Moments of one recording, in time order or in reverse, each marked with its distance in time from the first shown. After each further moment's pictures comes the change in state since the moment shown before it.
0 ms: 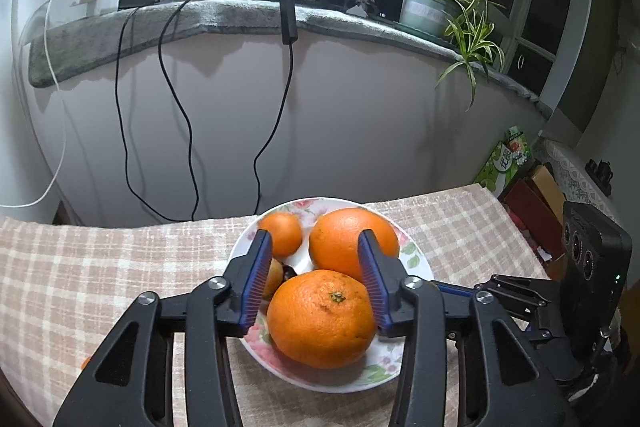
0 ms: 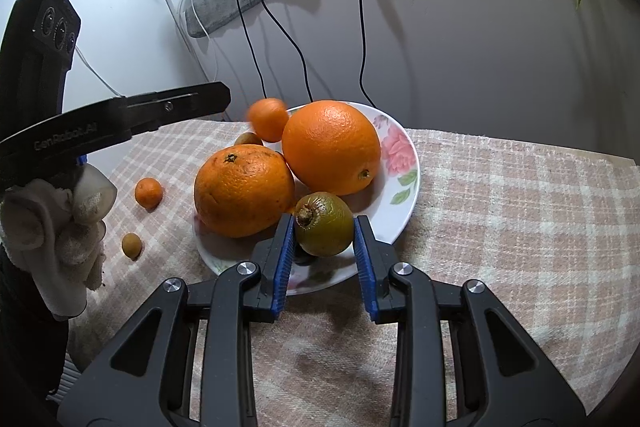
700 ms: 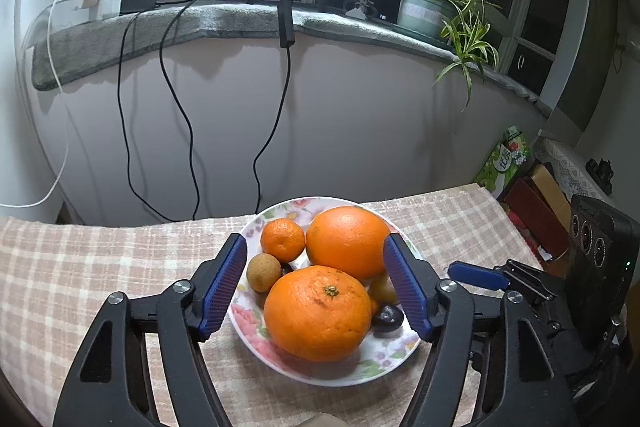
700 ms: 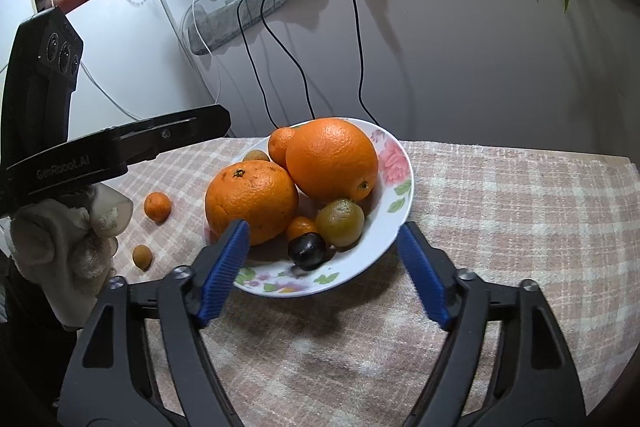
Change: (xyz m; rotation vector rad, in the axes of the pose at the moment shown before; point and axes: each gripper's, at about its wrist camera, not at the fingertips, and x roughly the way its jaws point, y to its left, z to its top) left arm -0.007 -0.004 -0.003 0.008 -0.009 0.007; right arm -0.017 -0.001 0.000 0.024 -0.060 0.007
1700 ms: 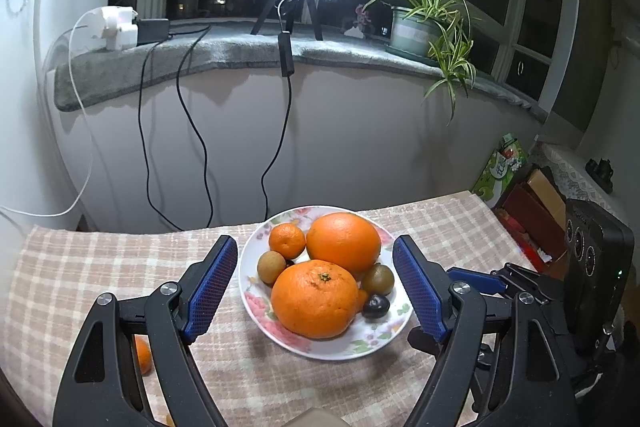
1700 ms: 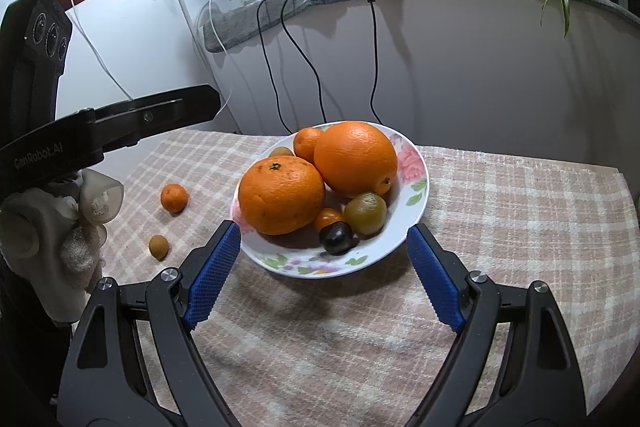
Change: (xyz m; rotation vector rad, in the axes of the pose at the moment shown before) left arm -0.043 -0.011 -0.004 0.022 -0.058 0.033; right arm -0.021 0.027 -0.004 -0.052 -0.008 -0.008
